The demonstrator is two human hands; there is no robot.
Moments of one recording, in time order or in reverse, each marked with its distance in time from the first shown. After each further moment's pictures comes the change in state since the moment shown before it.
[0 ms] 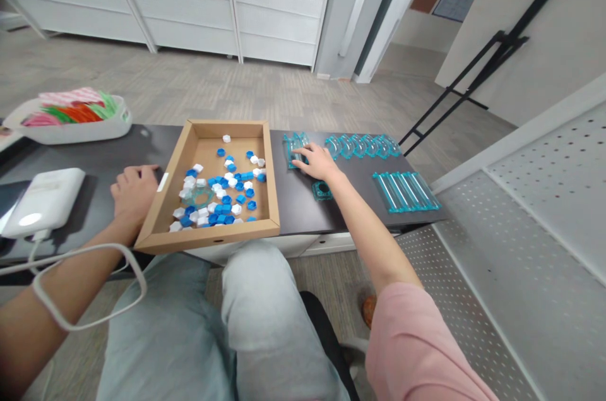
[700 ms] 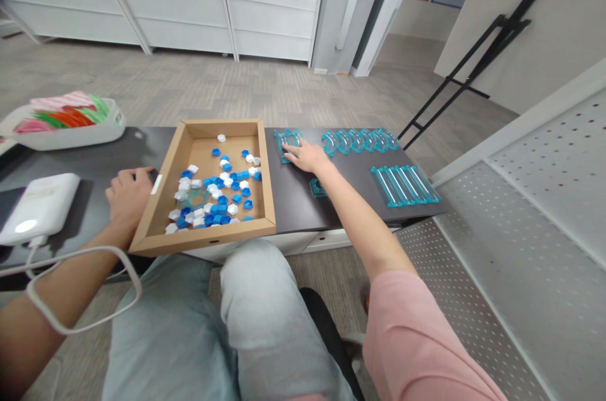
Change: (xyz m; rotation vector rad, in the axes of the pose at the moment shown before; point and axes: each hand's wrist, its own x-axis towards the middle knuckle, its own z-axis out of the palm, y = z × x) left_hand 0.005 -0.003 0.005 0.002 -0.037 -0.032; right_hand 0.015 -0.039 -0.021 -0.175 -0.252 0.154
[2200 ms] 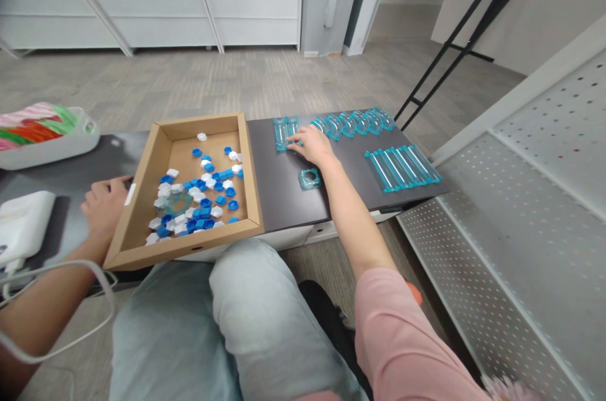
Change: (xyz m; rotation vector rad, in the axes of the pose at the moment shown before) left_hand 0.009 -0.008 0.010 0.085 0.044 -0.043; right_hand 0.010 0.075 0.050 0.299 0.412 -0.199
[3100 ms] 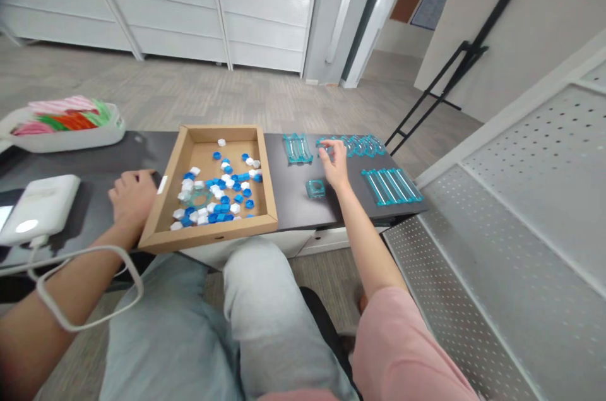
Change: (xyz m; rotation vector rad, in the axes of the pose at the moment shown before) left_hand -0.012 0.007 -0.014 -0.197 0.000 0.077; right_hand -0.055 -0.034 -0.034 0.107 0.487 0.252
